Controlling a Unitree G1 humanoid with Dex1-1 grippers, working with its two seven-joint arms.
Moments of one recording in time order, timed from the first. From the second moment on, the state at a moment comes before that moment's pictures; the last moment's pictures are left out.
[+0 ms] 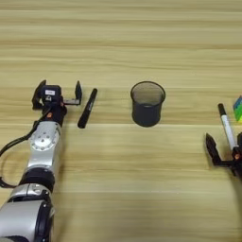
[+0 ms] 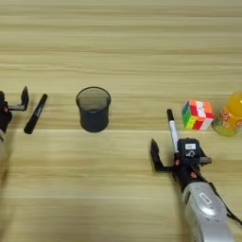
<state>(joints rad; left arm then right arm) -0.43 0.21 0.15 0.90 -0.07 -0.56 -0.08 0.27 -0.17 -0.13 -0.18 0.15 0.20 0.17</state>
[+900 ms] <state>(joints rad) -0.43 0.21 0.15 0.90 -0.07 -0.56 -0.08 0.21 -0.16 -0.11 -0.12 0.17 0.25 0.18</state>
